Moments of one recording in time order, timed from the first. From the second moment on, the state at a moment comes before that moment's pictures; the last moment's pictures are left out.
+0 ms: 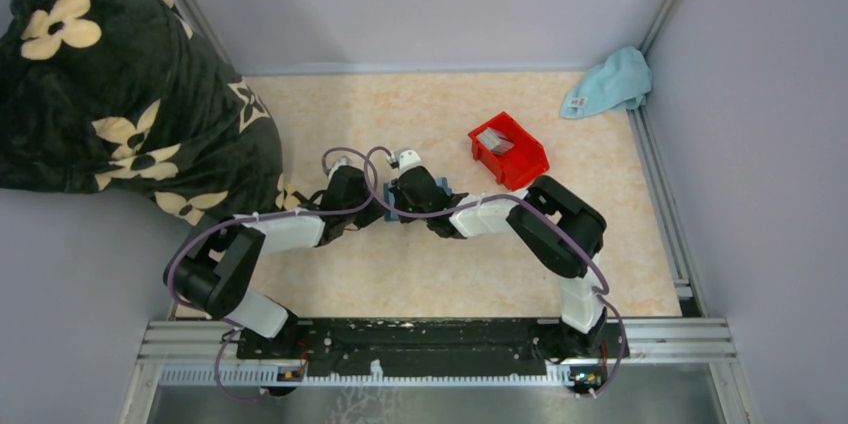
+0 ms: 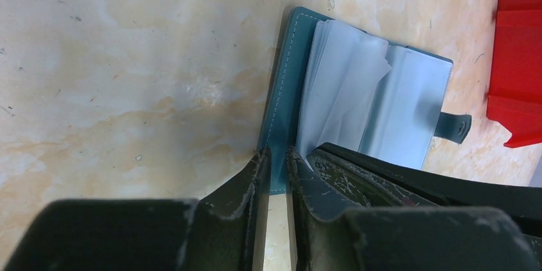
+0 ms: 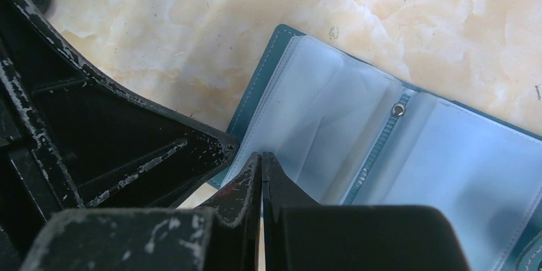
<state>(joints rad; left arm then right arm) -0.53 1.54 0.58 0.18 -0.09 -0.96 0.93 1.93 1.04 0.28 0.16 0.36</state>
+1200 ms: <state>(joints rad) -0.54 1.29 0.57 -0.16 -0.20 -0.92 0.93 1.94 1.04 0.29 0.13 0.36</state>
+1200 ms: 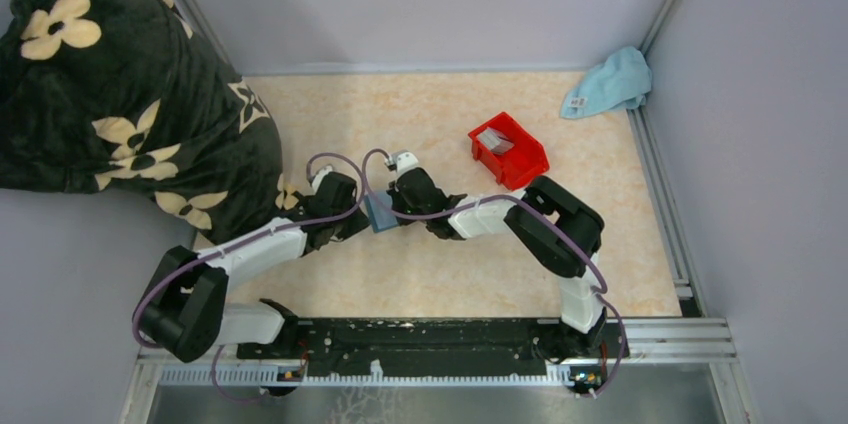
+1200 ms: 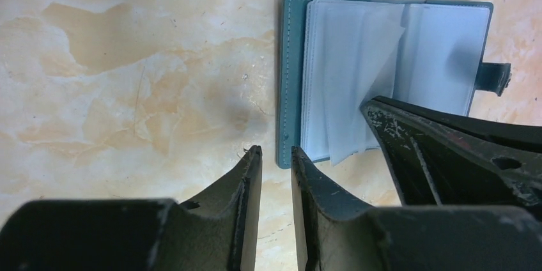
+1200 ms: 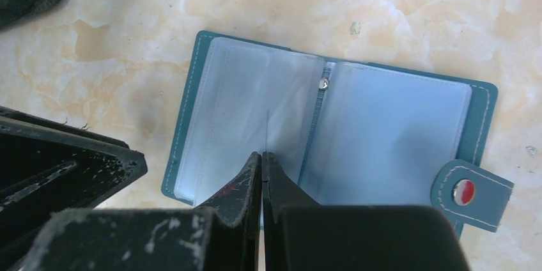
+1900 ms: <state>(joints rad) -0.54 1.43 0.63 -0.09 -0.17 -0.93 0.98 1.94 1.04 0.29 0.13 0.36</state>
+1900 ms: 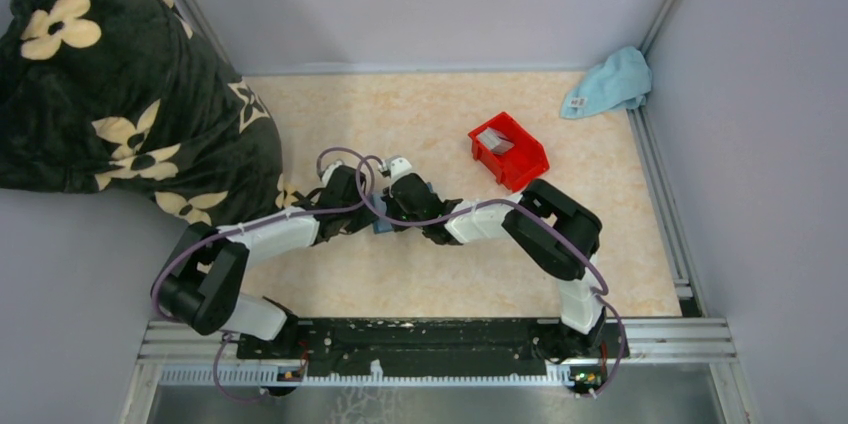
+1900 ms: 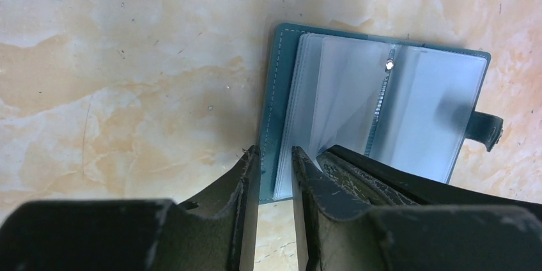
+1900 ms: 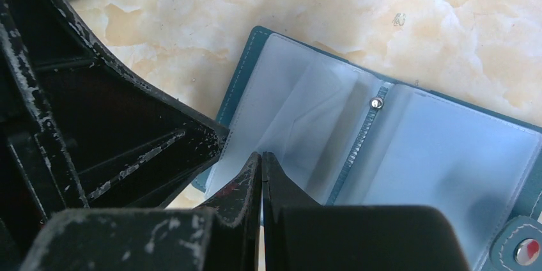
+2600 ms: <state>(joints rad) -0.56 1.36 0.64 -0.09 -0.19 -0.95 0.98 1.94 1.04 0.30 0.13 0.37</state>
